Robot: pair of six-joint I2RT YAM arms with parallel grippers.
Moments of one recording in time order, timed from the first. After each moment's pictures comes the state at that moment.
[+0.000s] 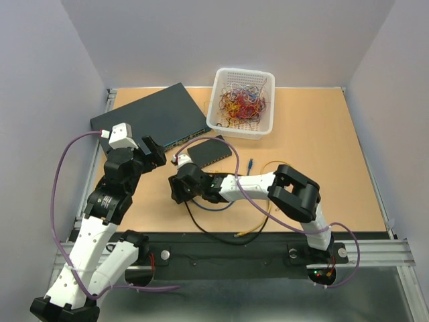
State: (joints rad) left arm -0.33 0.66 0.81 -0.47 -0.25 -0.49; right arm 1.14 2.05 1.35 0.06 0.11 0.53
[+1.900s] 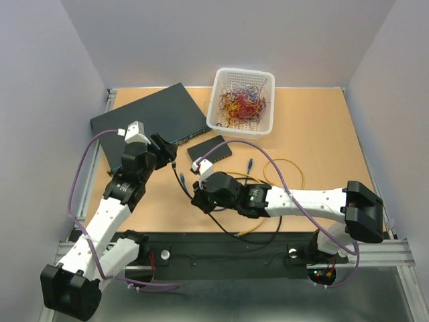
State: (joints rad) left arm -0.32 0.84 0.66 -0.18 -0.10 -0.68; right arm 1.25 1.52 1.04 -0.04 0.17 0.45
